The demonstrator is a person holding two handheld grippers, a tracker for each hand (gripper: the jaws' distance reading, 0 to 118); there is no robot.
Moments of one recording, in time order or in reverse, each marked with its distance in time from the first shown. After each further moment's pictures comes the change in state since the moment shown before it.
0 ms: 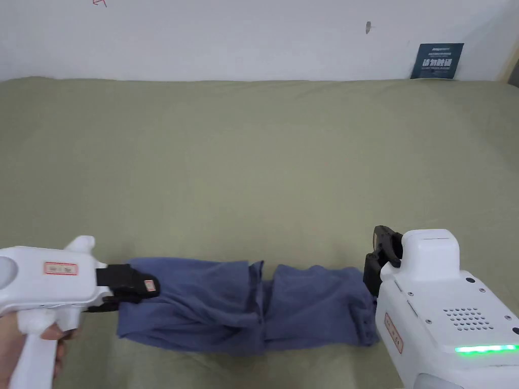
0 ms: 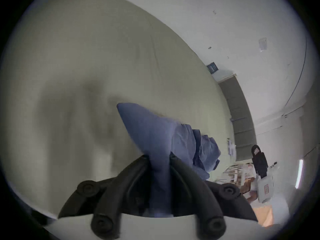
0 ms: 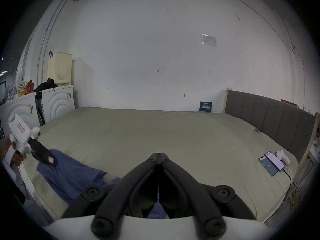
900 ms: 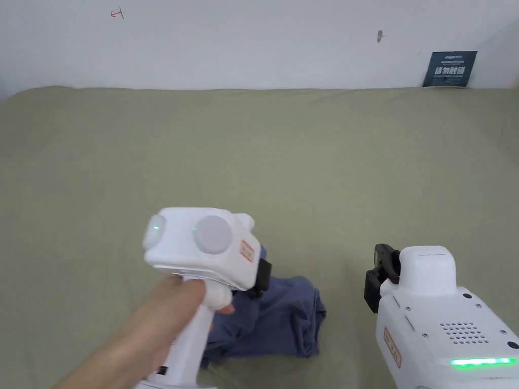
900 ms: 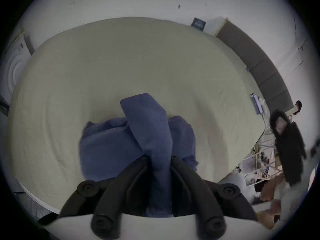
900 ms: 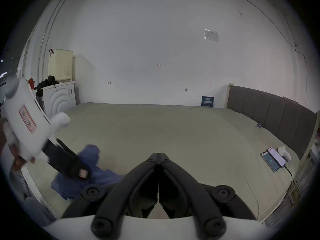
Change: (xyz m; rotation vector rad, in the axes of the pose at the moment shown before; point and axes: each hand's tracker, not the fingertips) left arm 0.210 -0.037 -0.108 -0.223 0.226 -0.381; right arm -0.001 -0.010 -0.002 -0.044 0.019 -0.003
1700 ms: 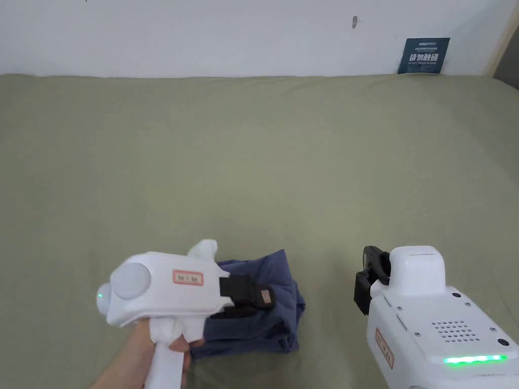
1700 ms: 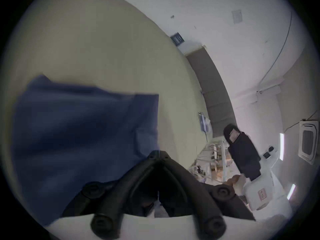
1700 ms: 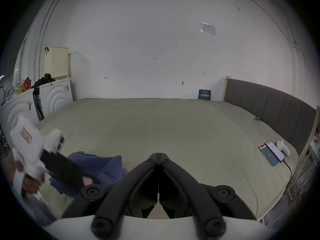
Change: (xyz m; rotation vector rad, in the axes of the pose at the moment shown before) left arm -0.053 -0.041 -0.044 0.058 -0.631 0.254; right arm 0.013 -0.010 -0.003 -0.057 -0.021 -0.016
